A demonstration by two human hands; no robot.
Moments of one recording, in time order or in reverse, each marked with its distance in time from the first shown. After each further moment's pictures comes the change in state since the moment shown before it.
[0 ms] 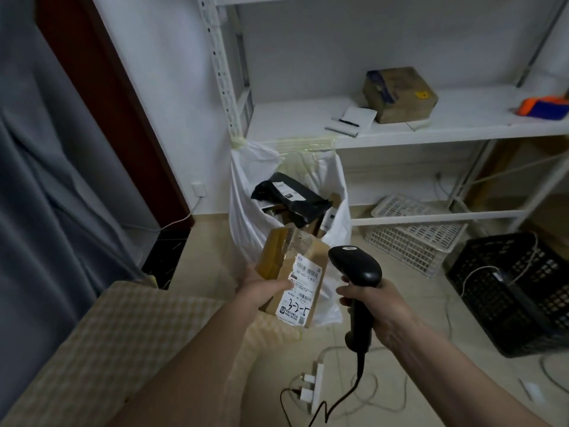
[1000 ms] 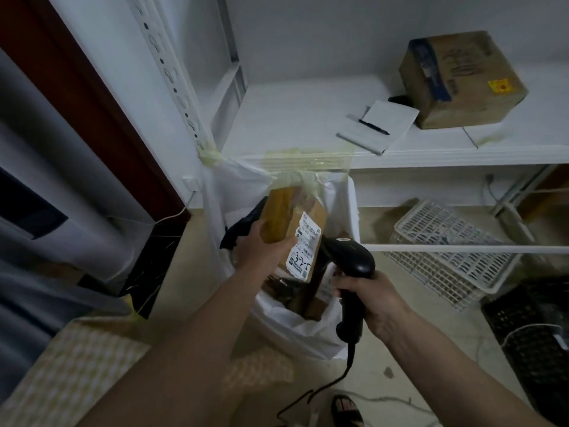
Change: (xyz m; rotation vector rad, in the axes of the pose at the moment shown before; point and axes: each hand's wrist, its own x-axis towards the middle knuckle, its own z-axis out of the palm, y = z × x) left_hand 0.273 0.209 0.075 0.297 0.275 0.067; right_hand 0.317 -0.141 0.016 0.044 -0.123 0.143
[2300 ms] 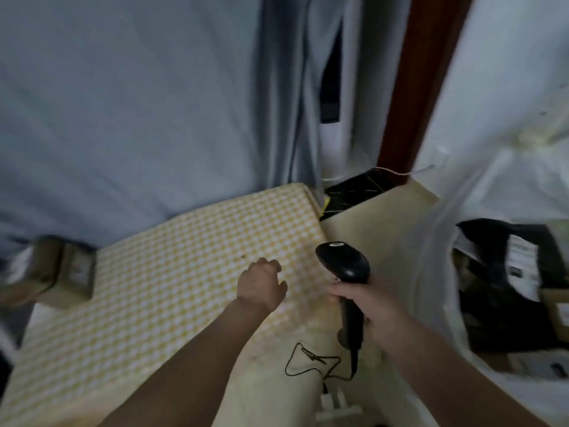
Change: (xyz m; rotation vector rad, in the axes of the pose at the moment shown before) left_hand -0.267 -0.246 -0.126 0.391 0.386 -0.583; right_hand -0.116 0.128 0.177 -0.804 -0.868 0.173
